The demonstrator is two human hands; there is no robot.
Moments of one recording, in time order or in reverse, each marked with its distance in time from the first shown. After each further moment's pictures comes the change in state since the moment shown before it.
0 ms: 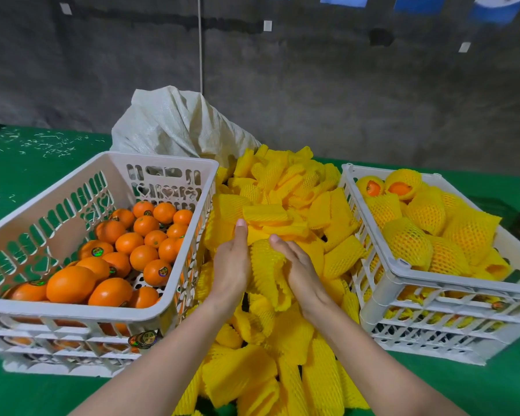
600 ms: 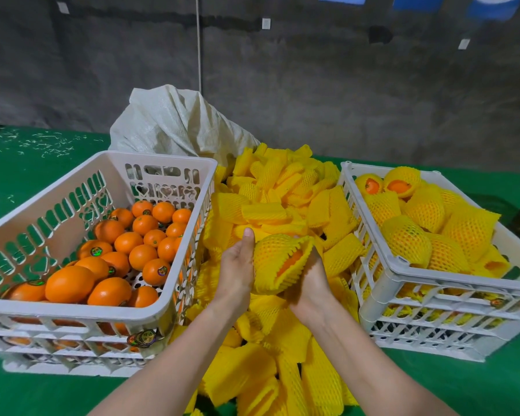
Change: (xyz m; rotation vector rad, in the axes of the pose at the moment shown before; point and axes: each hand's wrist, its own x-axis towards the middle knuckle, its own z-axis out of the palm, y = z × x) left_hand -0.003 -0.017 0.011 -0.253 -0.175 0.027; right_hand 0.008 0.016 -0.005 0.604 0.015 0.217
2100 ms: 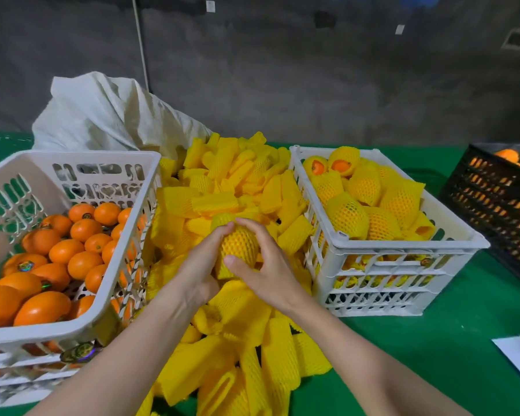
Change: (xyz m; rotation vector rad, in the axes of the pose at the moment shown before) left_hand -0.003 0.012 0.030 -0.158 -0.140 -0.444; right_hand -0.023 -0.012 -0.044 -0.937 -0.175 -0.615
